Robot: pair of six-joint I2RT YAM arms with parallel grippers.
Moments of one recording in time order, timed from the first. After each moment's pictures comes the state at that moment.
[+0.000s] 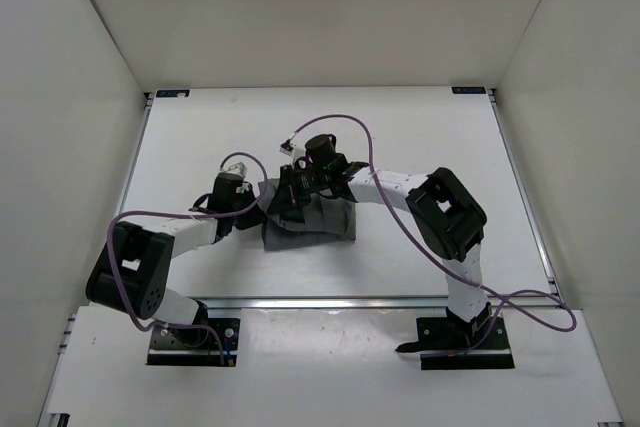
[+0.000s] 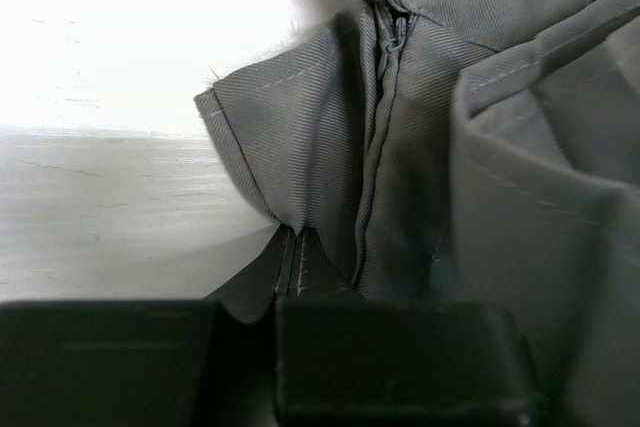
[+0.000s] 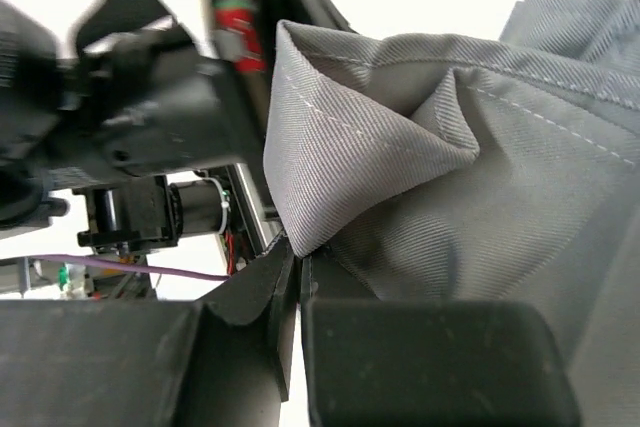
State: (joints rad) left arm -0.32 1.45 0.54 0.09 0.10 -0.58; right arm 0.76 2.02 1.35 0.10 -0.77 0.68
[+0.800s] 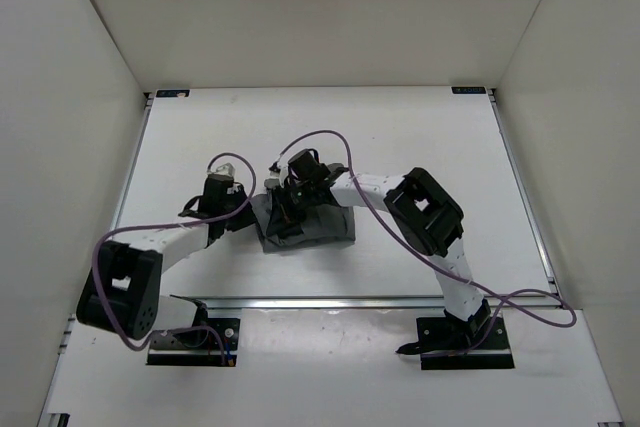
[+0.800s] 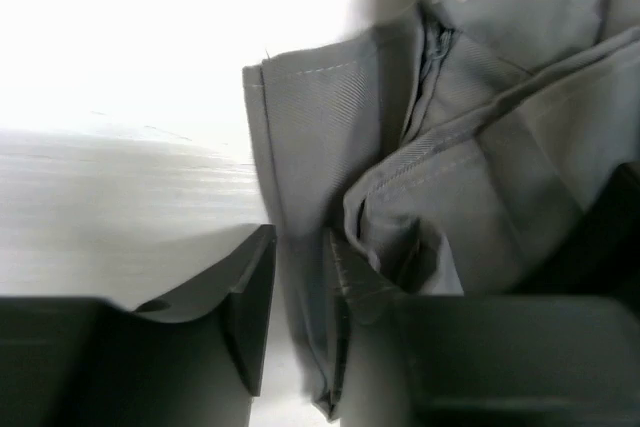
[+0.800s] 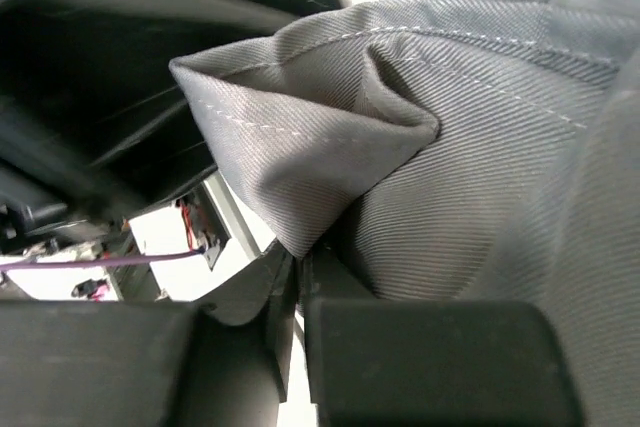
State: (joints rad) left arm -0.27 1.36 0.52 0.00 0.06 -0.59; right arm 0.82 2.16 1.46 -0.13 -0.76 0.62
